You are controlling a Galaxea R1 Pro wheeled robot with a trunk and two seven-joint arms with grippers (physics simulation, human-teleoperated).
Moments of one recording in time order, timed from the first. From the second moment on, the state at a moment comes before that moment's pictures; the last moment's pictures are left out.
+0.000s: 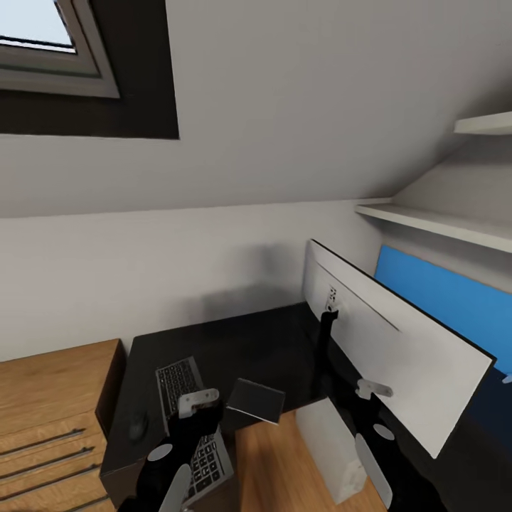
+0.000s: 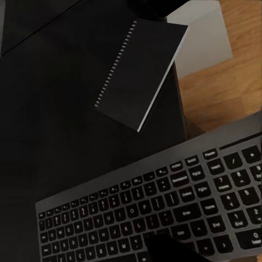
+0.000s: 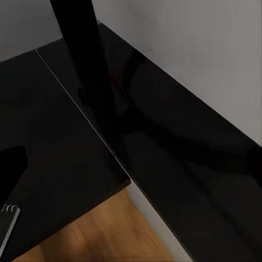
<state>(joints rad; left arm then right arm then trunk) -0.13 -0.09 -0.27 -1.43 0.33 0.44 0.39 -0.39 -0.03 0.04 -0.88 -0.27 0.01 -0.20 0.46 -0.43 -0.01</state>
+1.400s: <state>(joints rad) -0.13 -0.09 -0.27 -1.43 0.33 0.44 0.39 -0.52 -0.11 0.02 -0.53 -0.28 -0.08 -0.20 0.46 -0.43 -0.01</state>
